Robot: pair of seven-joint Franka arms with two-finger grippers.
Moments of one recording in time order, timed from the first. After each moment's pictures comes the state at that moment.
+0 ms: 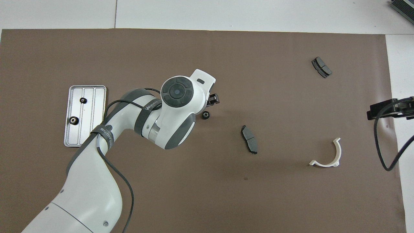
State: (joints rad) left arm -0.43 0.46 -0.14 -1.64 0.01 2.23 -0.73; right arm 0.13 -0.05 -0.15 -1.60 -0.02 1.51 -0.03
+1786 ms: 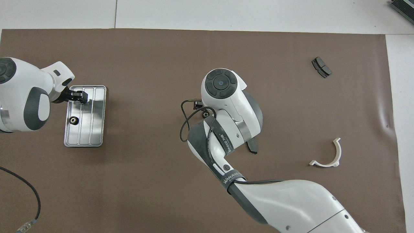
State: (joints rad) left arm 0.16 0.37 -0.14 -1.91 0.12 2.32 0.02; right arm 0.66 0.58 -0.13 -1.51 0.04 2.18 0.61
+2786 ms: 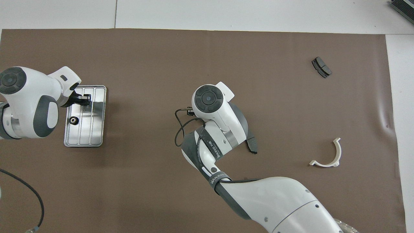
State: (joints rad) left arm 0.16 0.36 -0.15 -1.96 0.12 2.40 -0.01; right arm 0.70 0.62 -0.13 -1.57 0.04 2.23 0.60
